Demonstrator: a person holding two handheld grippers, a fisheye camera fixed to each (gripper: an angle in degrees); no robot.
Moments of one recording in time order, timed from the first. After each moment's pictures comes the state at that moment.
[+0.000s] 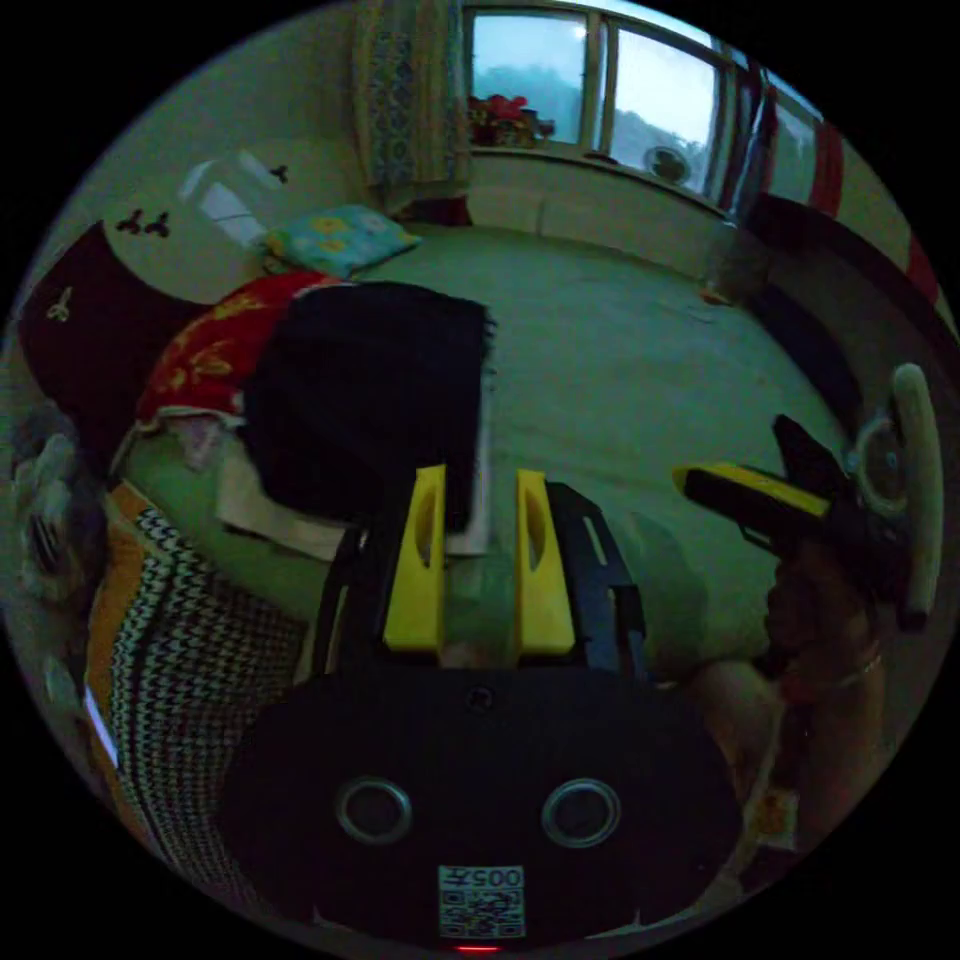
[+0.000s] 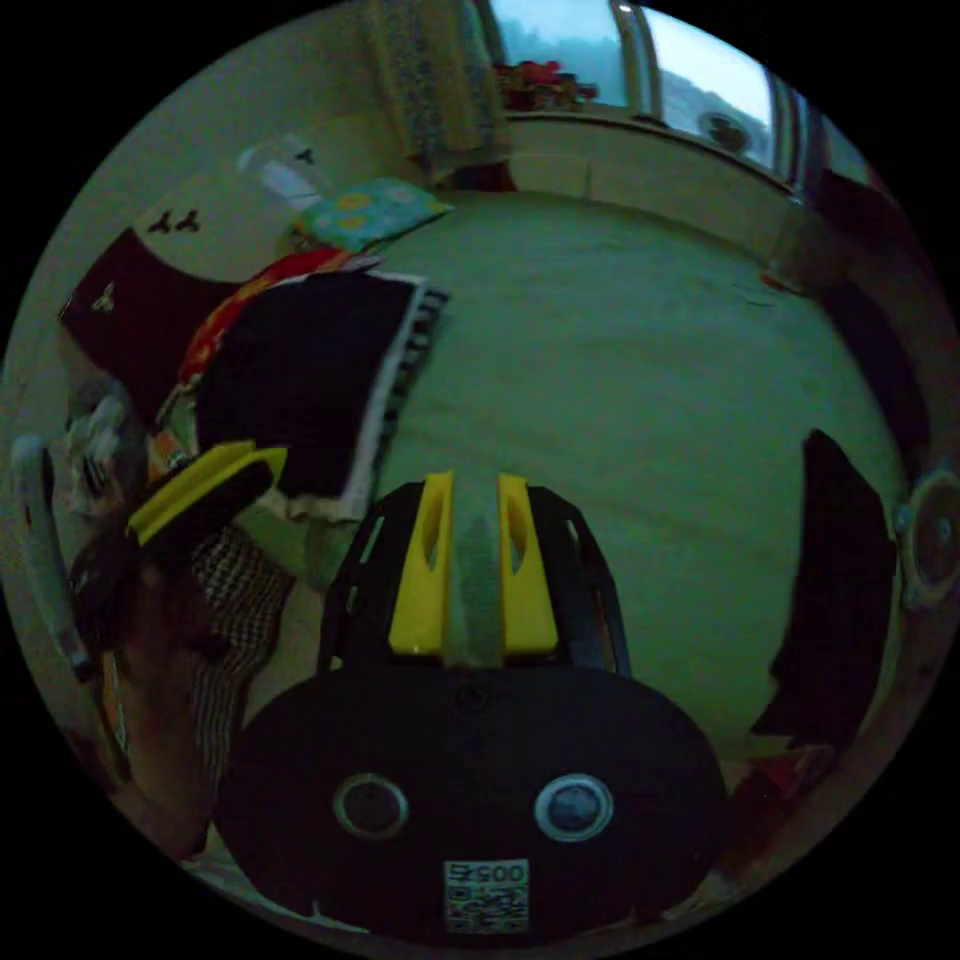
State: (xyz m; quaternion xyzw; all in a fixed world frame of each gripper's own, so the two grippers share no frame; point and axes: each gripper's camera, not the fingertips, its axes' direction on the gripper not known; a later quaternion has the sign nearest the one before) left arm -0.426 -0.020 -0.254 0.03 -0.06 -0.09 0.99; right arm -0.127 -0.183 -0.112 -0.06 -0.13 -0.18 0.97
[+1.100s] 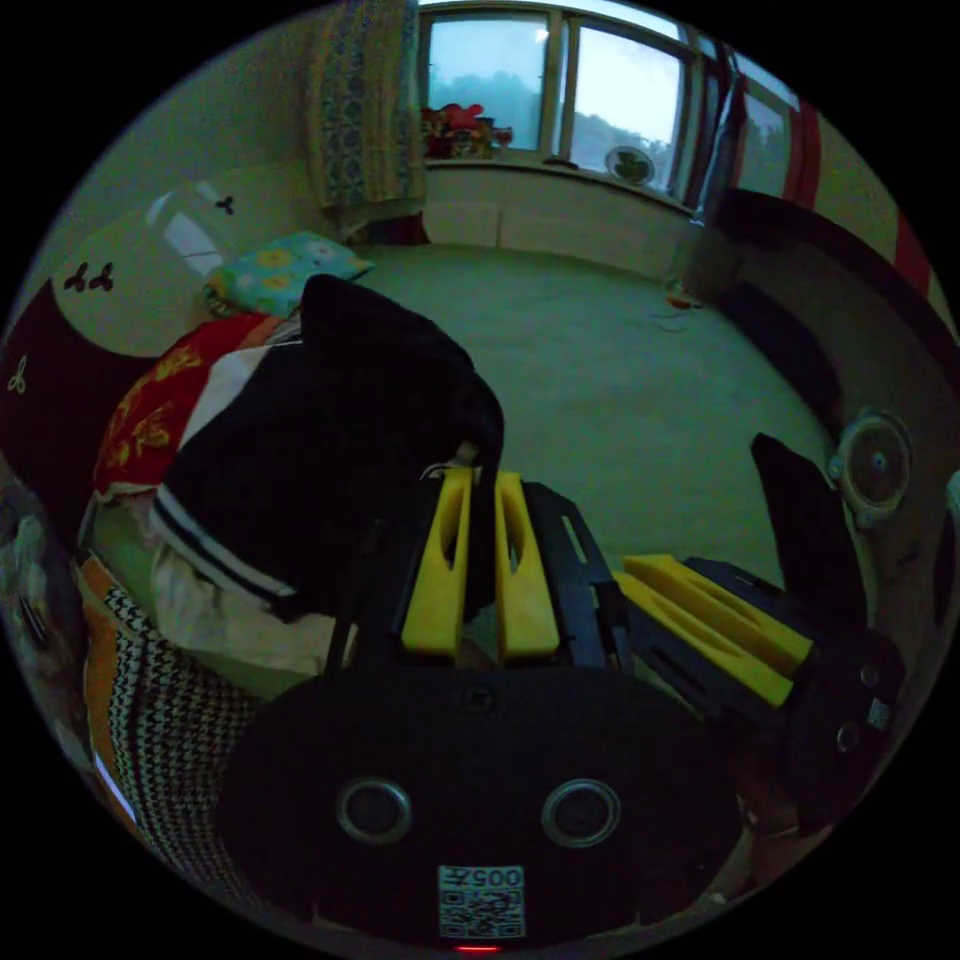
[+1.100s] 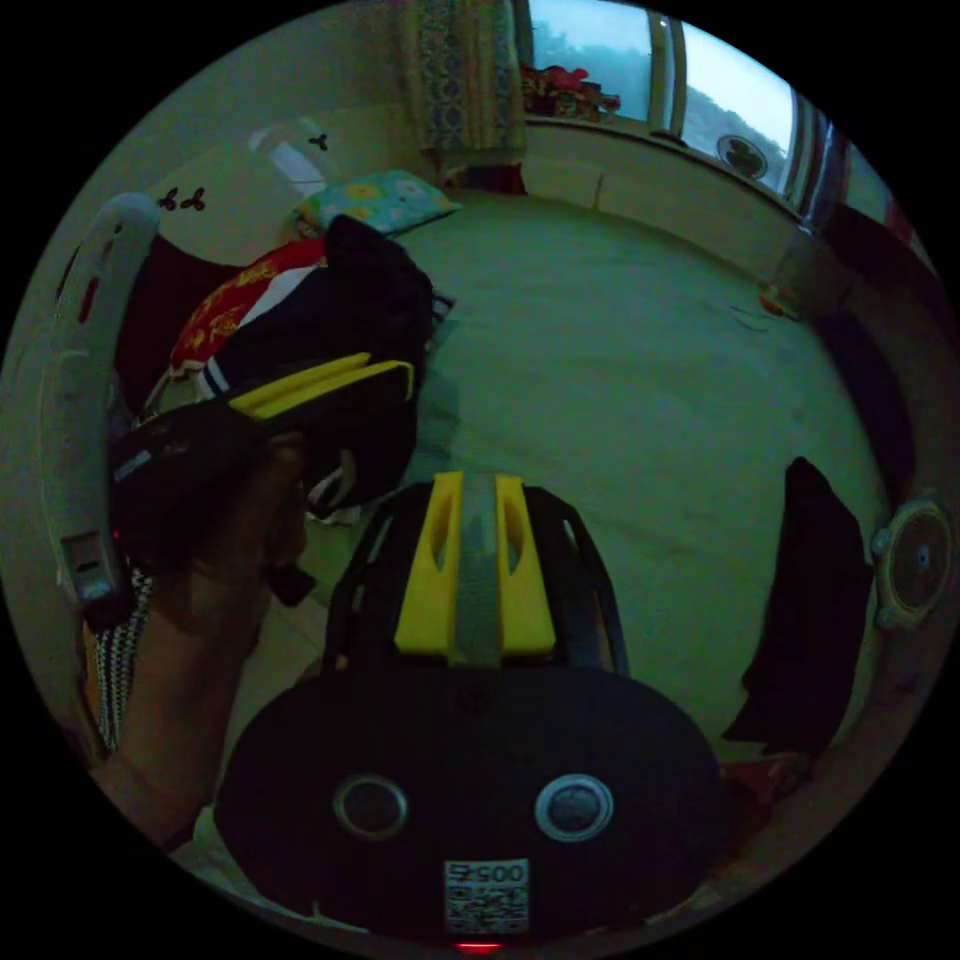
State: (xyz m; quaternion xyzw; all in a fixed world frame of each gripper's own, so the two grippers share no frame) left arm -0.470 -0.073 -0.195 0.03 0.03 -0.01 1.00; right arm -0.189 -0.114 -0.192 -0.06 -0.09 -0.16 0.98
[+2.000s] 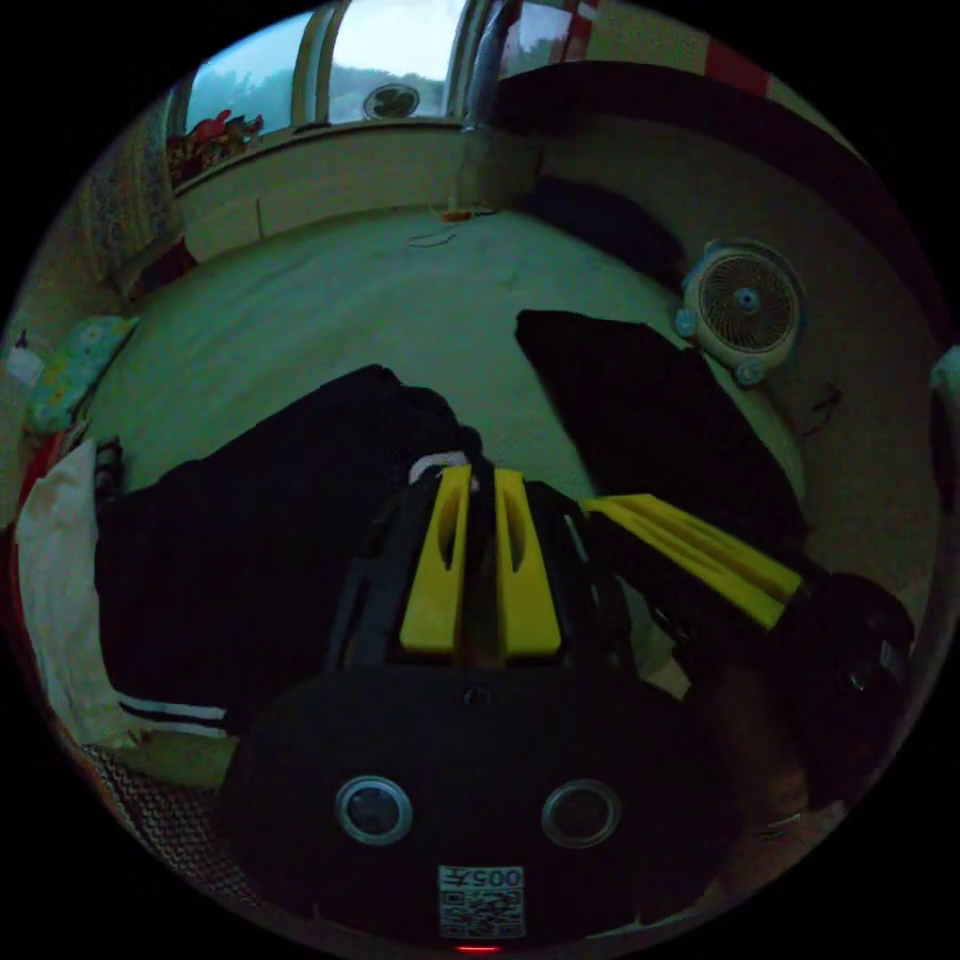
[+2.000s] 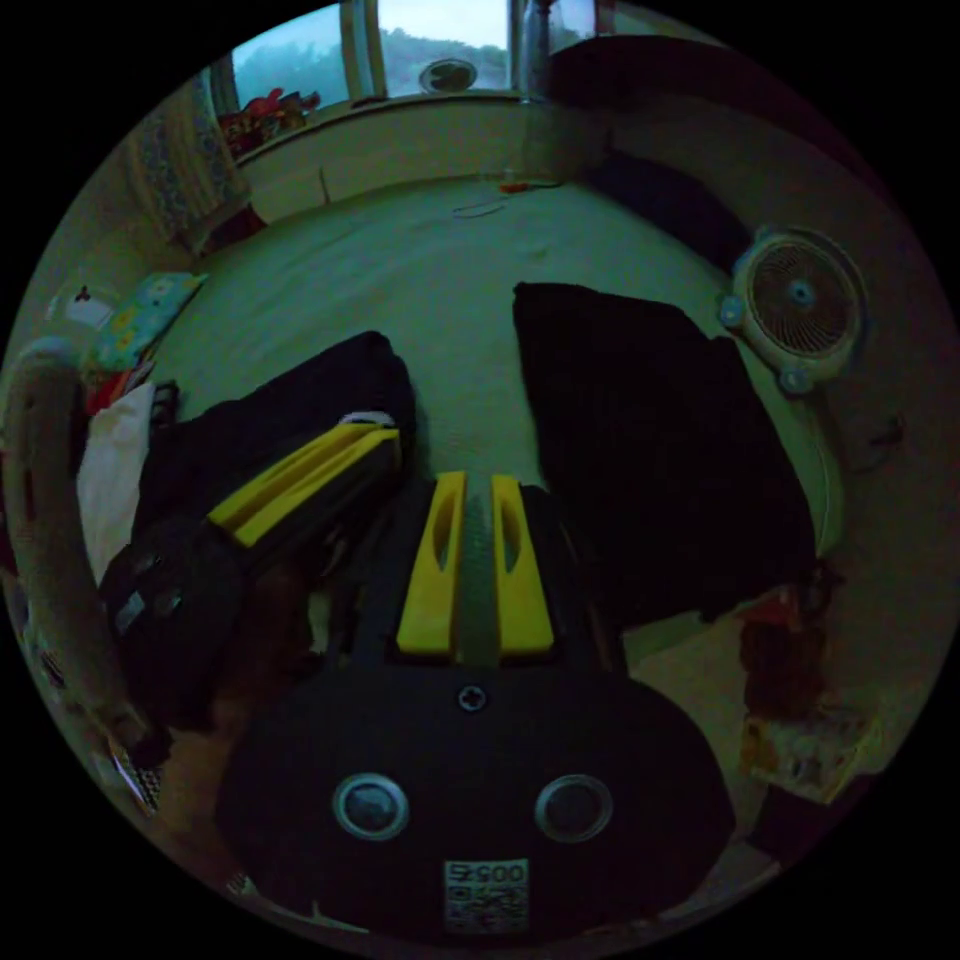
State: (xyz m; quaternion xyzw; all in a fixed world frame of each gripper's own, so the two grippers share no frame) left arm -0.254 -0.050 -0.119 0.00 0.19 0.18 0.96; right arm 0.045 -0.064 -0.220 -0.06 0.05 0.09 0.99
